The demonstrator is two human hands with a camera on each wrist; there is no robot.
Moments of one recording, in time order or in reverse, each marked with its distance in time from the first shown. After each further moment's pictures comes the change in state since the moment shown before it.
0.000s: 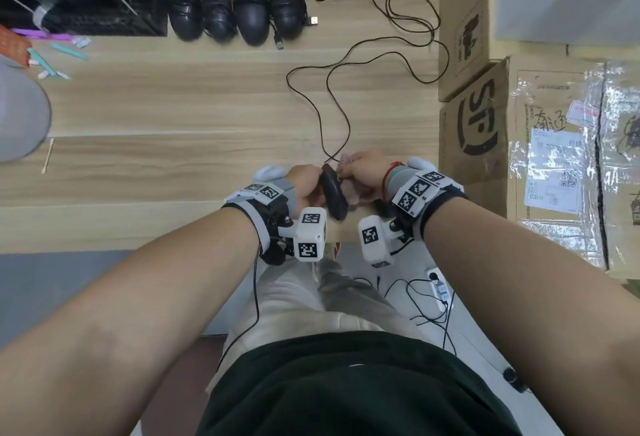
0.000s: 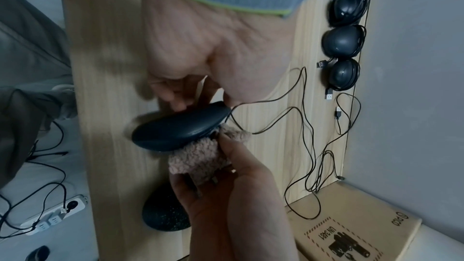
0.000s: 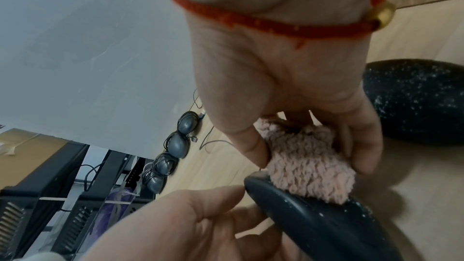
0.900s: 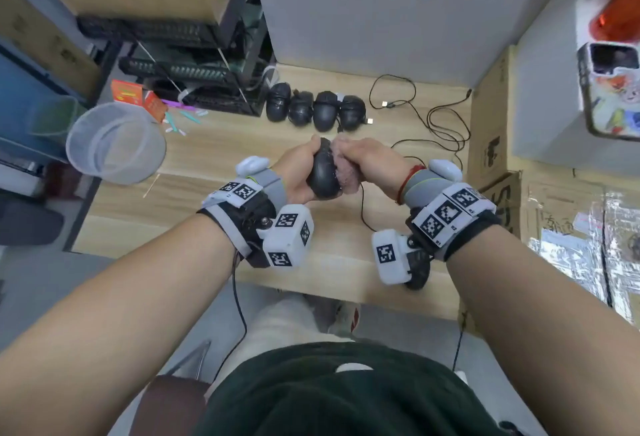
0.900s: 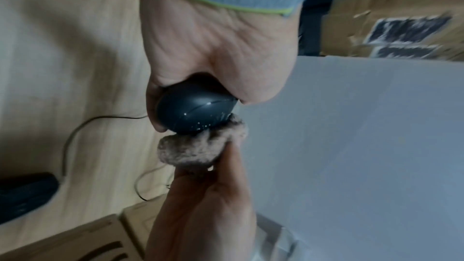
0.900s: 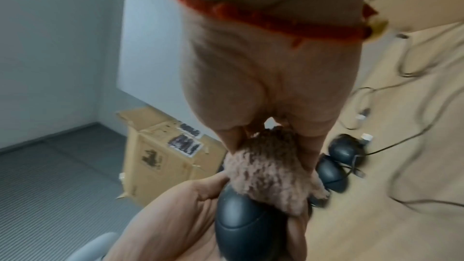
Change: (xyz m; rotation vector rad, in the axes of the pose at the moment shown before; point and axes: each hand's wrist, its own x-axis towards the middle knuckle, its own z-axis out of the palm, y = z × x) left_hand -0.132 0.086 -0.076 -0.365 -0.138 0.427; right_hand -0.098 -0.134 0.003 -0.023 0.002 -0.706
